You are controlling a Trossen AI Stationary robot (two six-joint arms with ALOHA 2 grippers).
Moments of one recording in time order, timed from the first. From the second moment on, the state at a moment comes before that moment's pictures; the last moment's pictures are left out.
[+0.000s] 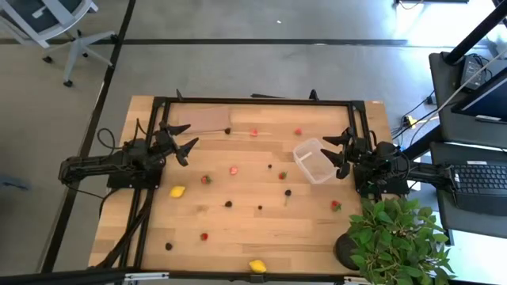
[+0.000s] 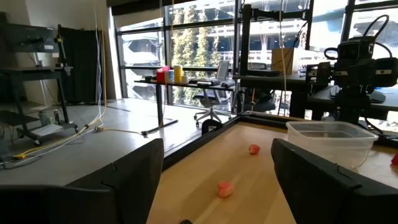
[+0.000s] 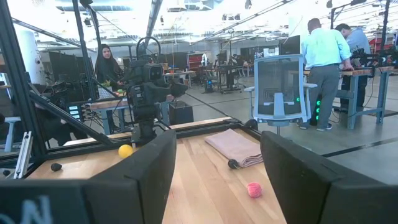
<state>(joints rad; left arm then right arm) 0.14 0.00 0.01 0.11 -0.46 0.03 -0.14 0.00 0.01 0.18 0.13 0.07</state>
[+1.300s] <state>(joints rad) 0.14 0.00 0.01 0.11 -0.46 0.03 -0.14 0.18 0.28 0.14 0.27 0.08</state>
